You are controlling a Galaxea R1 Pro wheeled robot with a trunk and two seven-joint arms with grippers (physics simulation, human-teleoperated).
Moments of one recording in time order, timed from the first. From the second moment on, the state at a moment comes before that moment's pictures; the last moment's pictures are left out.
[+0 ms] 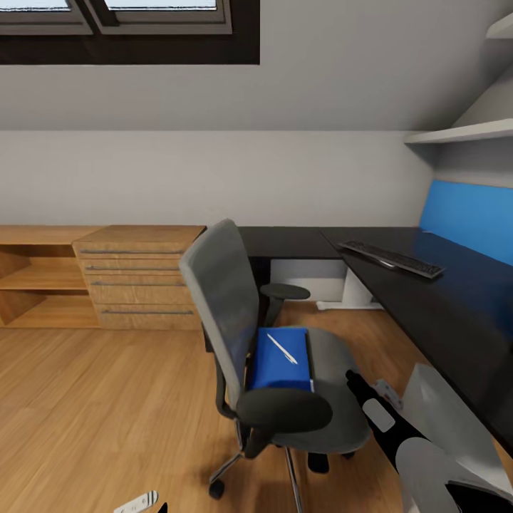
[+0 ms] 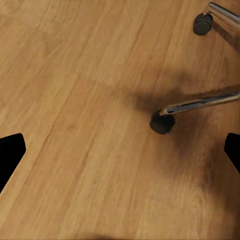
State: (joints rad) left arm 0.00 0.00 0.07 -0.87 0.33 0.04 0.03; right arm -0.73 -0.05 -0.17 -0.28 -0.76 -0.10 -0.08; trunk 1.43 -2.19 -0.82
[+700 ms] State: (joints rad) left arm 0.00 0.00 0.06 -0.86 0.33 0.04 0.03; right arm -0.73 -0.05 -0.17 -0.28 -0.76 -0.10 -0.08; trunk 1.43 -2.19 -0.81
